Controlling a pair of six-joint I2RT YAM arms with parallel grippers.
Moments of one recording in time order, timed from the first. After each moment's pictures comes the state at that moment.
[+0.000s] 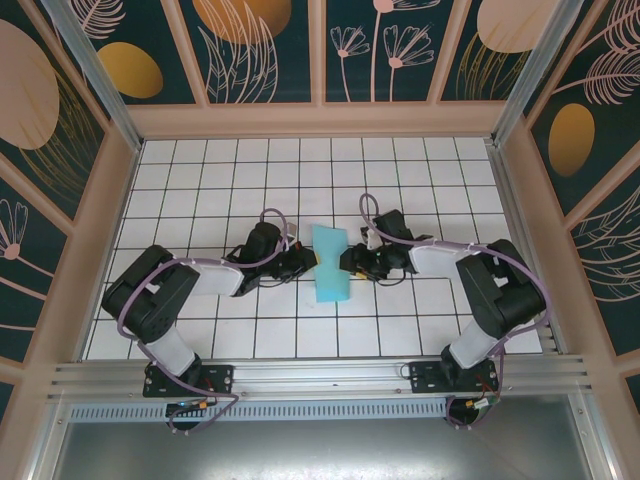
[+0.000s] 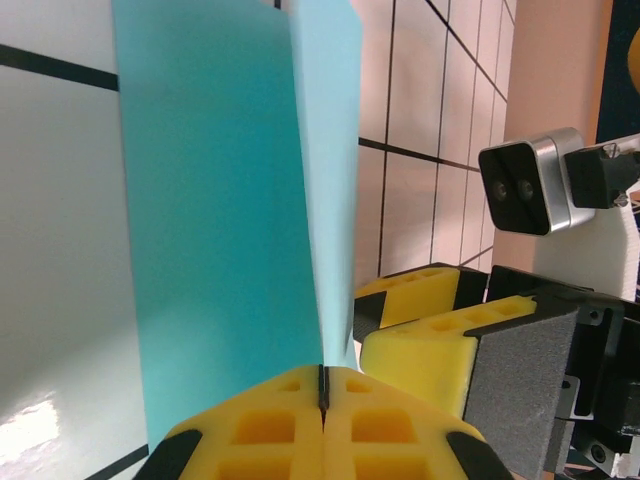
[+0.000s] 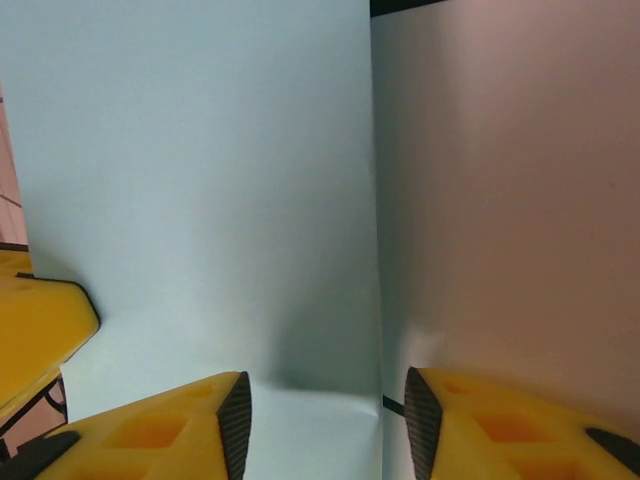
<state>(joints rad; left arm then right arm) -0.62 1.68 0.61 0.47 0.50 -1.10 0.51 1.64 0.74 -0.14 -0.57 0.68</state>
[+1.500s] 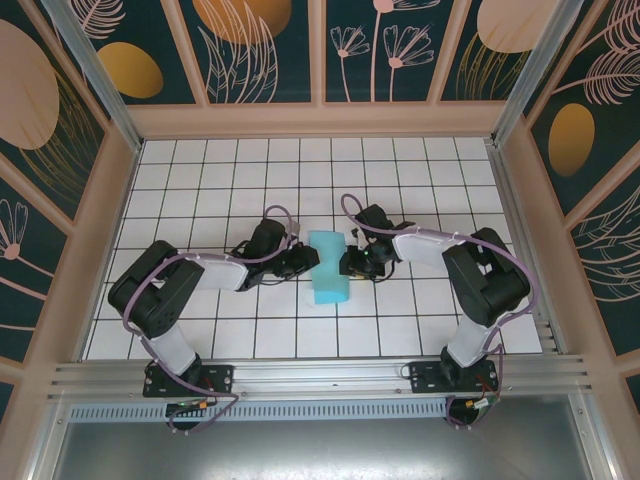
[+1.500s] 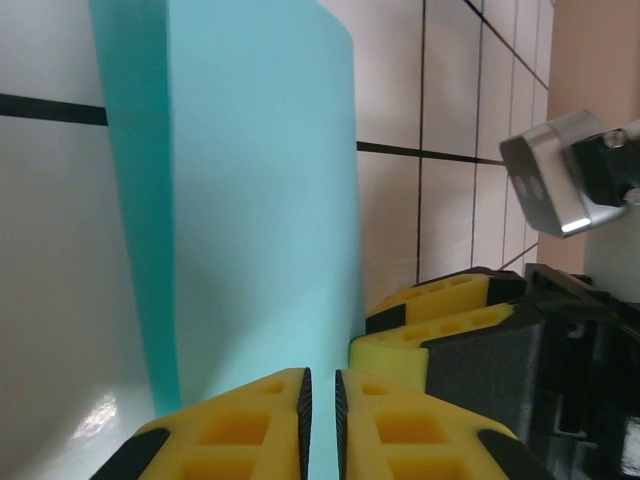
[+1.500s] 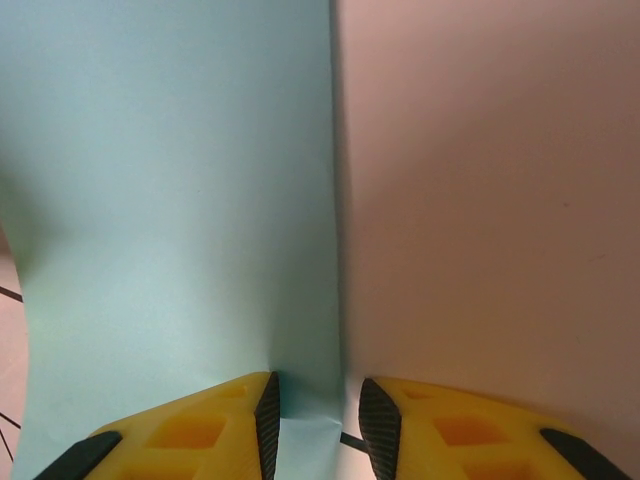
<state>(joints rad) -0.62 1.73 0.67 0.38 0.47 -1.01 0.58 1.74 0.92 -0.41 -0.37 0.59</state>
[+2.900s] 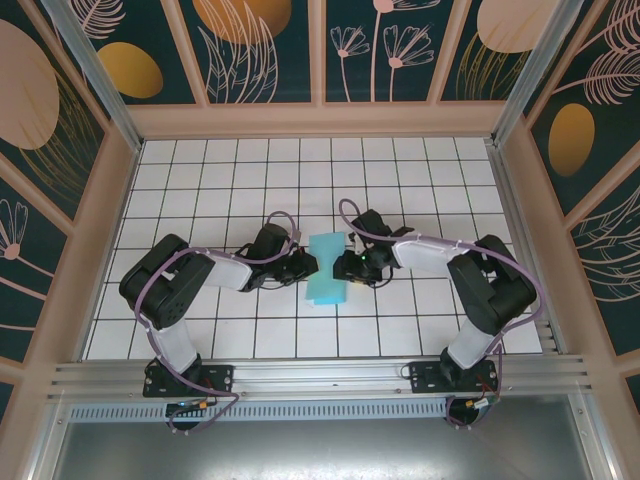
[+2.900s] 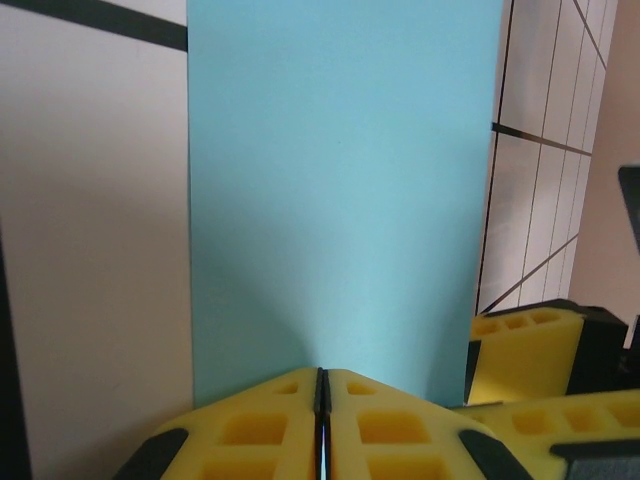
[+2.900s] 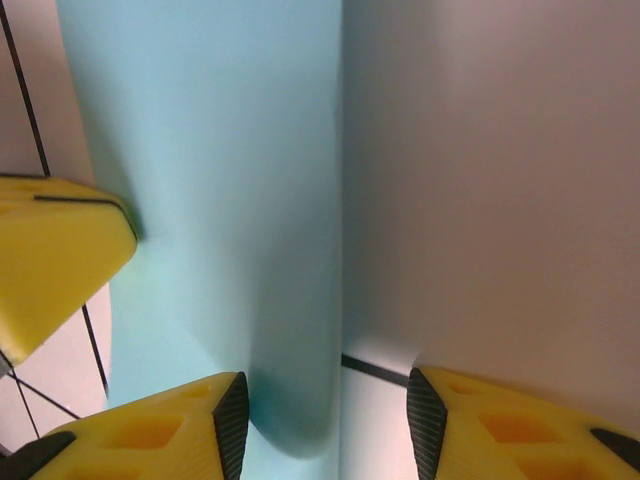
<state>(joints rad) -0.62 1.80 0.67 0.38 0.49 -1.01 0.64 1.68 0.87 -0.40 -0.37 0.65</state>
